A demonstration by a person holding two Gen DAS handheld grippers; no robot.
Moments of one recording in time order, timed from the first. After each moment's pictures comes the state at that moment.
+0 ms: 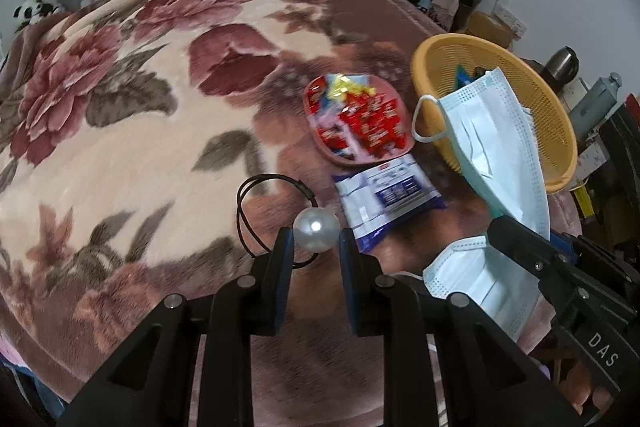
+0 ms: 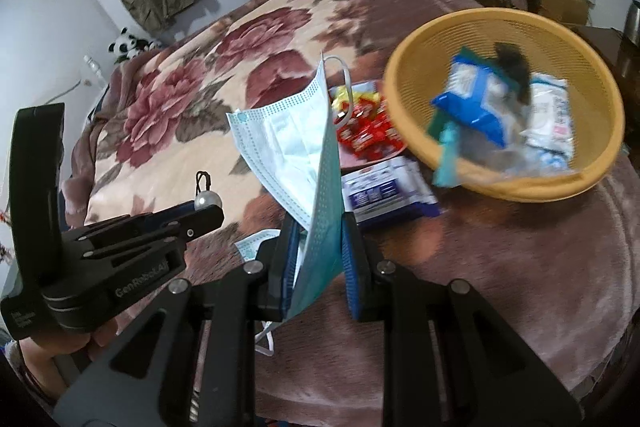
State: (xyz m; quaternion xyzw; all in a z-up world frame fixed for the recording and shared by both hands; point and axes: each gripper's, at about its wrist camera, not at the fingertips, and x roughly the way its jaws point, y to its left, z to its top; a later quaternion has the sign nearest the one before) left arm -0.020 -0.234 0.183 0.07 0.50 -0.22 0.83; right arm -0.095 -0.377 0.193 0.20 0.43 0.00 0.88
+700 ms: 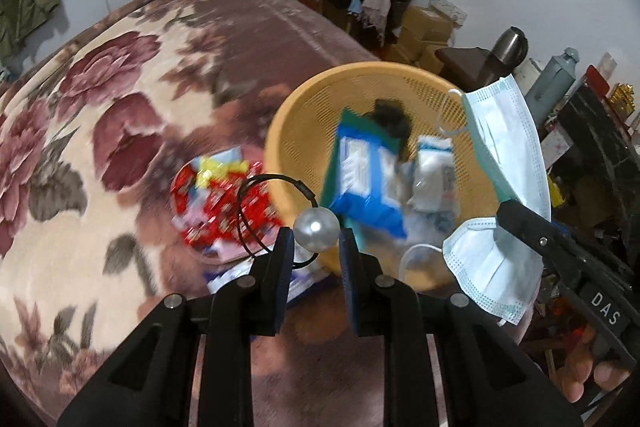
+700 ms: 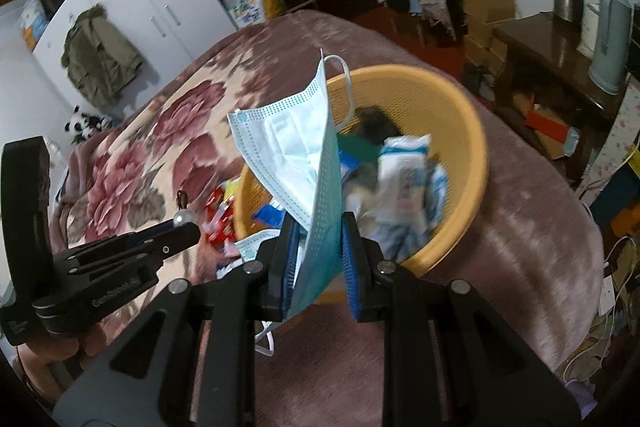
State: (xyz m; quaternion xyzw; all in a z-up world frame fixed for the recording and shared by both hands) left arm -0.001 -0.394 0.223 0.11 0.47 -0.31 0.82; right arm -0.108 -0.520 0.221 0.25 0.37 -0.11 0.89
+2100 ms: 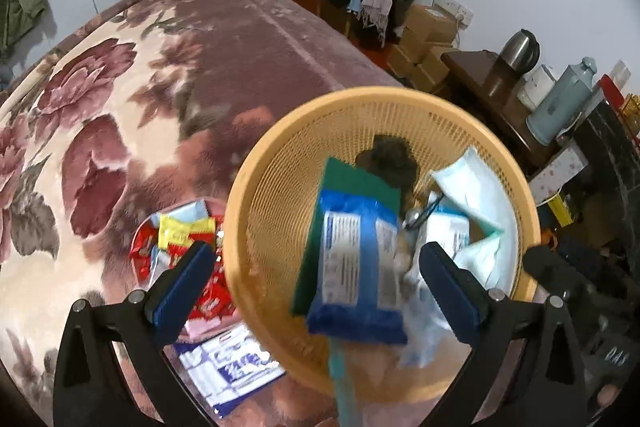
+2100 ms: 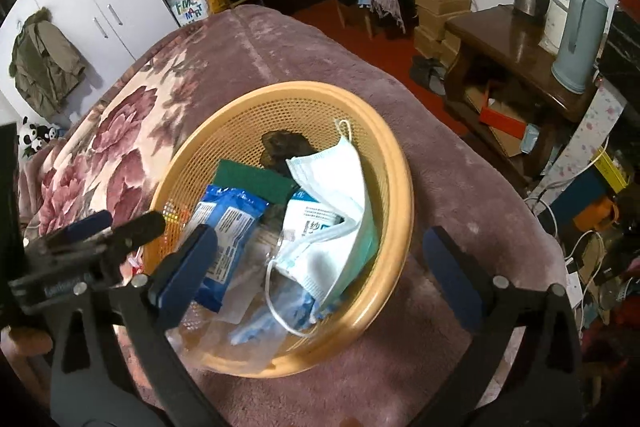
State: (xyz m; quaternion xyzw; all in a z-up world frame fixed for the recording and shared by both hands) left arm 0.058 -0.458 0.197 0.11 0.48 -0.30 0.82; right arm -0.077 -0.580 0.203 0.23 0.42 -0.19 0.86
